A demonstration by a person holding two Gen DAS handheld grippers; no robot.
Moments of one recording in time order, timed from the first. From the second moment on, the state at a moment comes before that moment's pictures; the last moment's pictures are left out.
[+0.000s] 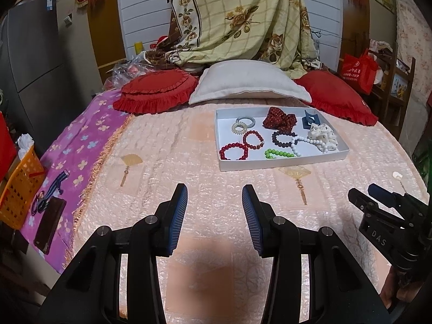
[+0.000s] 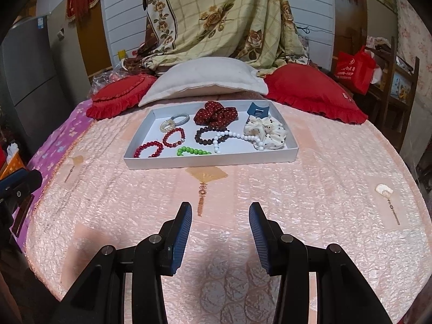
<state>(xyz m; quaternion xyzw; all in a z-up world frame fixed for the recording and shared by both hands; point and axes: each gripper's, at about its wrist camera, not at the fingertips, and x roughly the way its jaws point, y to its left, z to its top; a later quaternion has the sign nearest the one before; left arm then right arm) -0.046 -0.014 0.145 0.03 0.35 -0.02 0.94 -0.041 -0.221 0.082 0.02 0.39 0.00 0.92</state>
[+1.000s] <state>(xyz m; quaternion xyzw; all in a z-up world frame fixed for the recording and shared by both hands) -0.078 -0.008 0.181 0.03 0.19 0.08 0.98 -0.054 -0.223 0.100 0.01 0.38 -0.01 0.93</state>
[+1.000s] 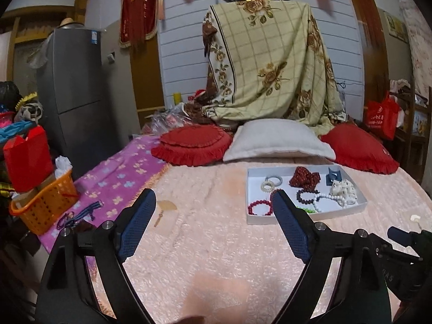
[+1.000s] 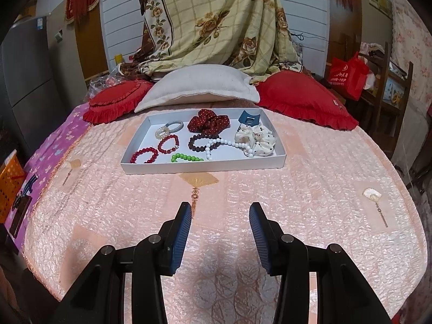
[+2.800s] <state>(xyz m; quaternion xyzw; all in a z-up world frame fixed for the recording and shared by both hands) -0.070 -0.073 0.151 0.04 0.30 0.00 0.95 -0.064 -0.256 0.082 -0.01 0.41 -0.06 0.91</state>
